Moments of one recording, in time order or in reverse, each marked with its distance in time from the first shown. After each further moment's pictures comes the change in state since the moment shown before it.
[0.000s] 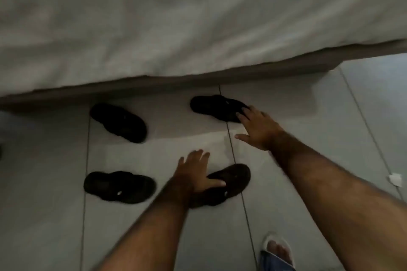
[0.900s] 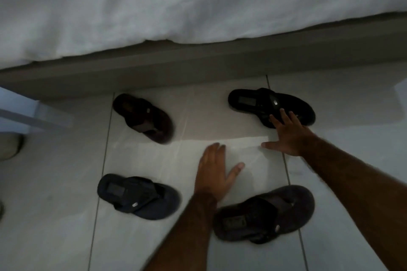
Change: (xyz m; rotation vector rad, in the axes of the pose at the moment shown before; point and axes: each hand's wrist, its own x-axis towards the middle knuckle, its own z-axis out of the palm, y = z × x) left_hand 0.098 -0.090 0.076 -0.189 0.570 -0.061; right_hand 0.140 -0.006 0.132 0.193 -0.190 0.195
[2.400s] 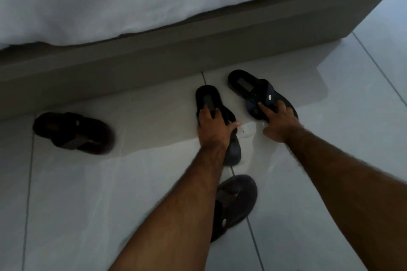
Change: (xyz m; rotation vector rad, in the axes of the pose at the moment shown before) left_hand 0.115 0.174 0.047 -0.057 -0.062 -0.077; right_hand -0.030 0.137 0.010 0.185 0.186 0.283
